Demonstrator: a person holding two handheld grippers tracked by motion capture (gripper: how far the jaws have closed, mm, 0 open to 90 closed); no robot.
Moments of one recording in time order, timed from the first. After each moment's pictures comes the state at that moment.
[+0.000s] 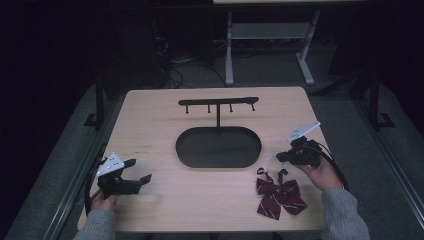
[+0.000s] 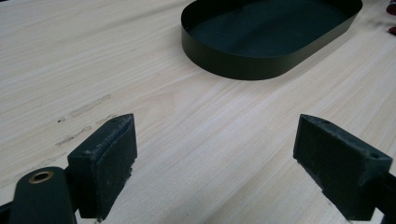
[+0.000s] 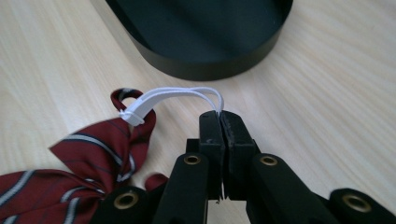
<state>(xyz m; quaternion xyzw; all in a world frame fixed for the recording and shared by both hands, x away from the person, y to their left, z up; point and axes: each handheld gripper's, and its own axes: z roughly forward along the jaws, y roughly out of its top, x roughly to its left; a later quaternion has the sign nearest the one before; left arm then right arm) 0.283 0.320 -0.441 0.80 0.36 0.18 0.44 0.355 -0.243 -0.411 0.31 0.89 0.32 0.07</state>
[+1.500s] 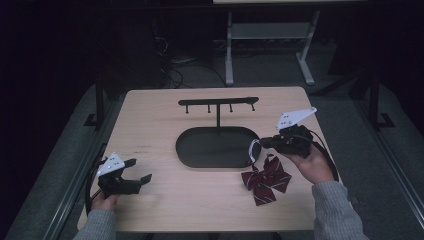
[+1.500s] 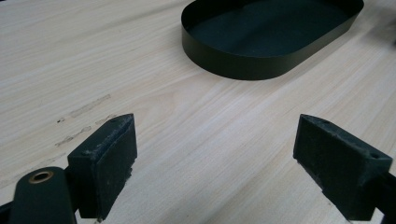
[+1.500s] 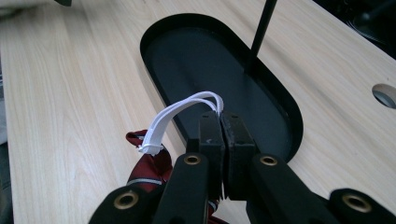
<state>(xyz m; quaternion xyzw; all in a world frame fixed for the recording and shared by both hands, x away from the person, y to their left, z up) 0.284 0.320 -0.442 0.80 0.37 0.19 0.45 0.342 -0.193 -0.335 0.24 0.88 0.39 0.11</state>
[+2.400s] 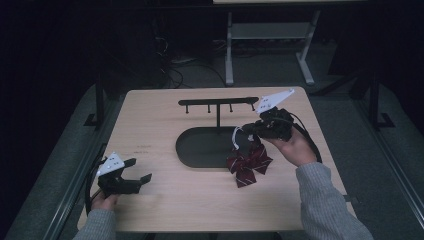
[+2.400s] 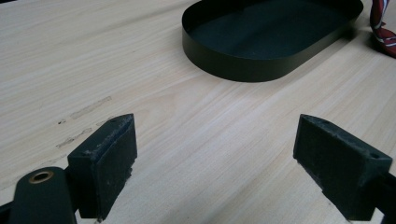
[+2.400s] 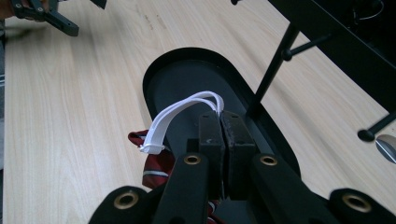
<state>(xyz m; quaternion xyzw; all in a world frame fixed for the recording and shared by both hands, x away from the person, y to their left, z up) 0.284 0.320 -0.441 0.79 0.37 0.19 0.45 0.372 -0.149 -0.307 0.20 0.89 0.39 0.11</state>
